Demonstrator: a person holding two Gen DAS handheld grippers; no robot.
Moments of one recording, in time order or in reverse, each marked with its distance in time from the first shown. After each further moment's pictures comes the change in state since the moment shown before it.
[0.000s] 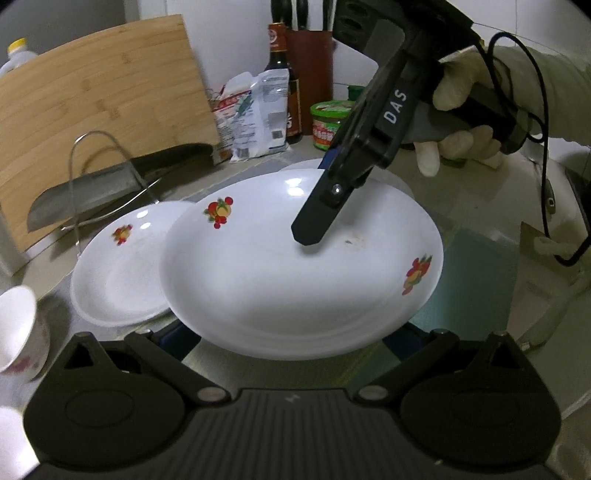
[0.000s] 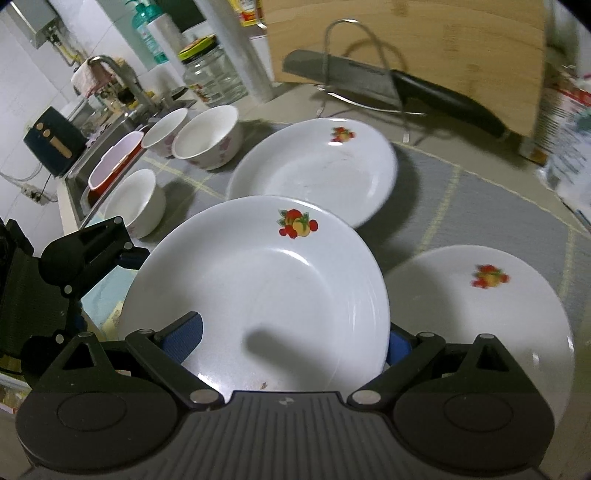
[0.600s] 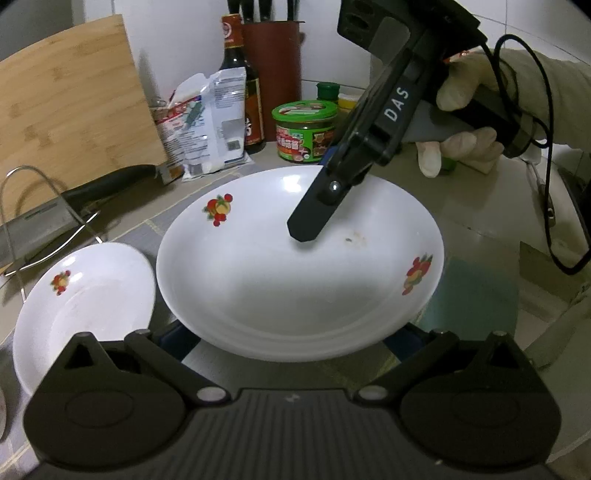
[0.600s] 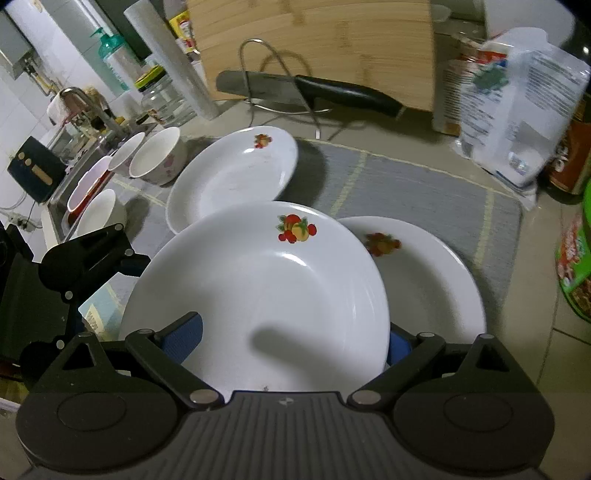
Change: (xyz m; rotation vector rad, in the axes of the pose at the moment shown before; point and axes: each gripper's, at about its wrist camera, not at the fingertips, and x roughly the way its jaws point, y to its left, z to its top) left arm 0.054 -0.029 0.048 0.039 0.023 -0.064; right arm -0.040 -0.069 -0.029 0.085 -0.046 -0.035
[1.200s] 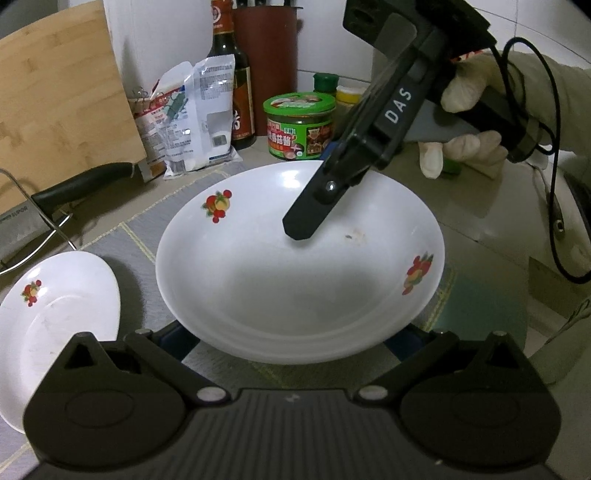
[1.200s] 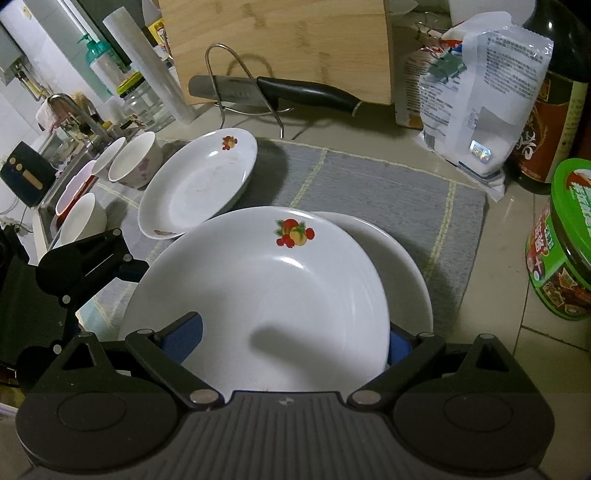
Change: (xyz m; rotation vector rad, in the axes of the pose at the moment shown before) left arm 0.029 -0.005 0.018 -0.026 0.030 -0.018; right arm -0.003 -0.034 -0.003 0.013 -0.005 -0.022
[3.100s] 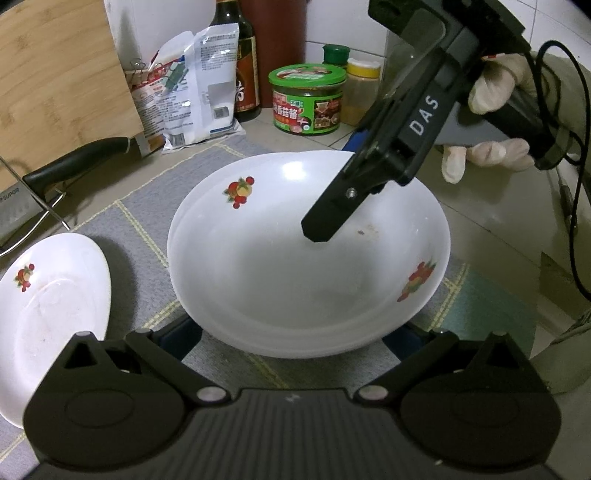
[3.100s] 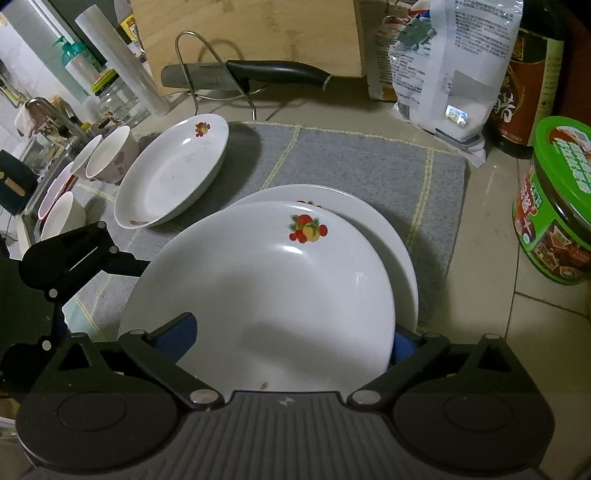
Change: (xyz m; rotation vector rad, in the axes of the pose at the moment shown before) left arm 0.015 0.003 0.005 -0.025 0.098 0.013; right arm 0.008 -0.009 -0.012 0.061 0.025 -0.048
